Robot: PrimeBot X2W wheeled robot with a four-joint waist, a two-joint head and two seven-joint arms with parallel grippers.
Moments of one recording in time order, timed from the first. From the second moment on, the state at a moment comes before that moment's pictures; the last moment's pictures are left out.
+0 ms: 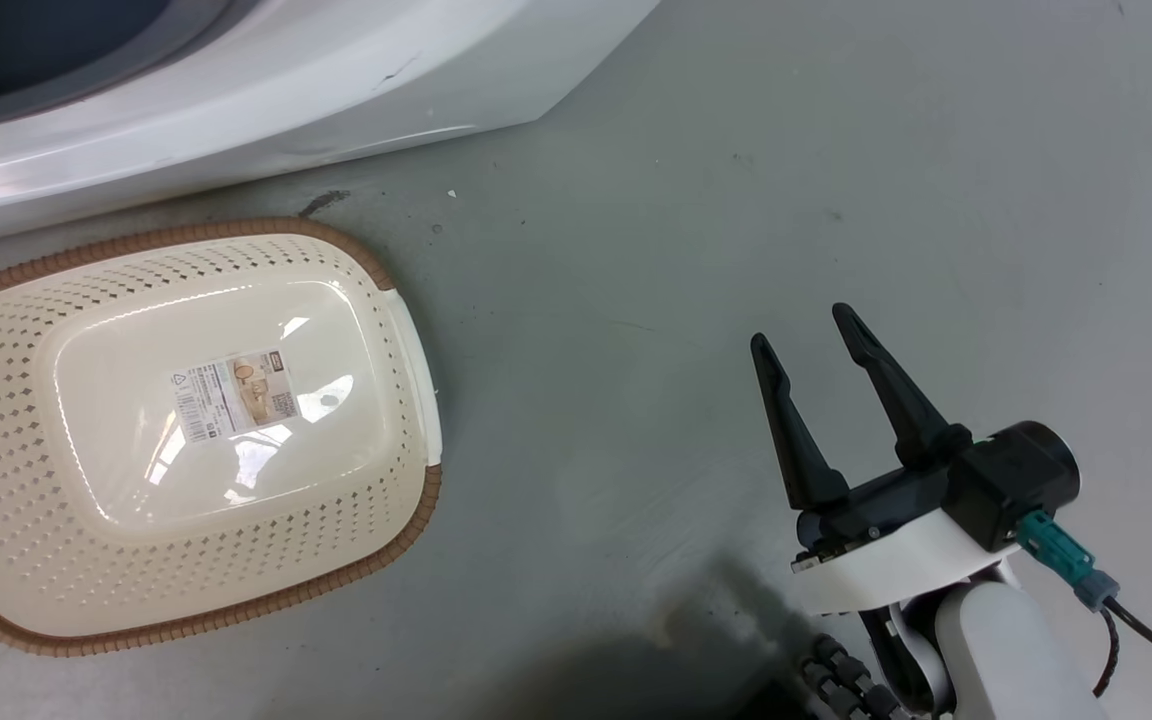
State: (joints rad) left arm -1.63 0.50 -0.25 1.27 0.08 -0.13 0.50; right arm -0.23 -0.05 0.26 0.08 0.14 0.13 -0.26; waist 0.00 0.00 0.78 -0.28
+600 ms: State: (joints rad) left arm -1.53 0.51 -0.24 1.09 0.03 -0.01 0.18; right arm -0.27 -0.05 0.24 0.08 0.15 0.13 -0.26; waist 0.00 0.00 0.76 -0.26
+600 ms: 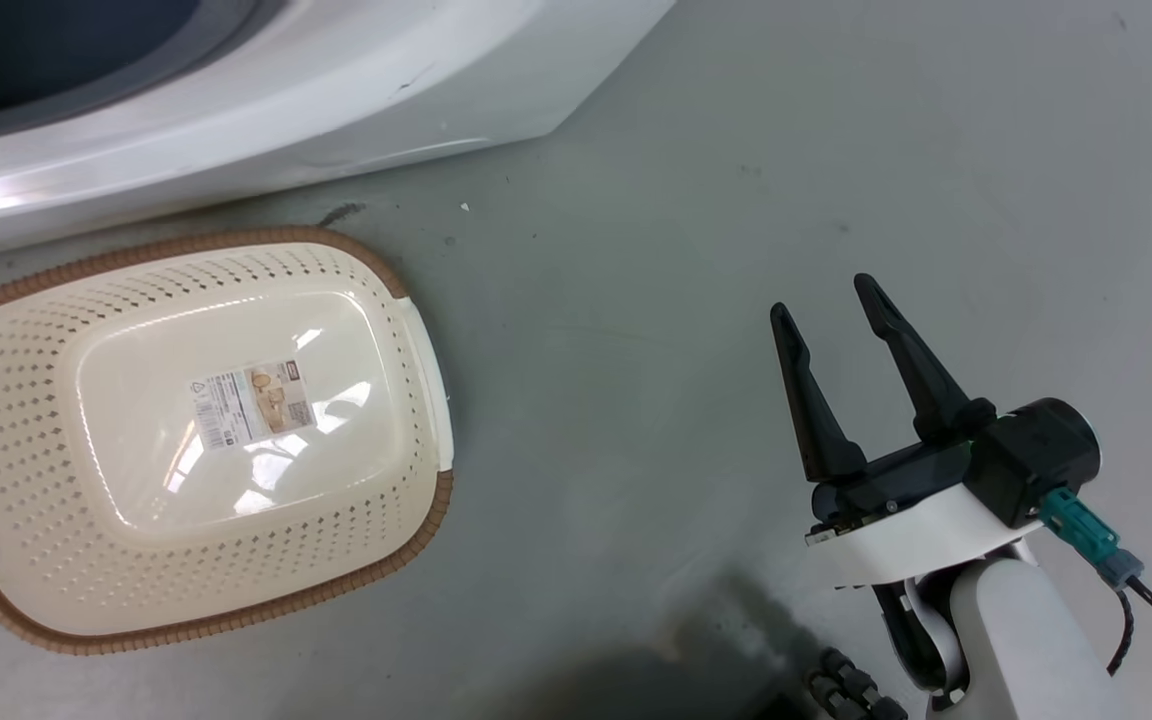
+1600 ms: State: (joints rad) left arm -0.93 0.34 -0.10 0.97 -0.19 0.02 -0.26; right arm -0.10 -0.05 0.12 0.15 0.13 0.13 -0.24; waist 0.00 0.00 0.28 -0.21
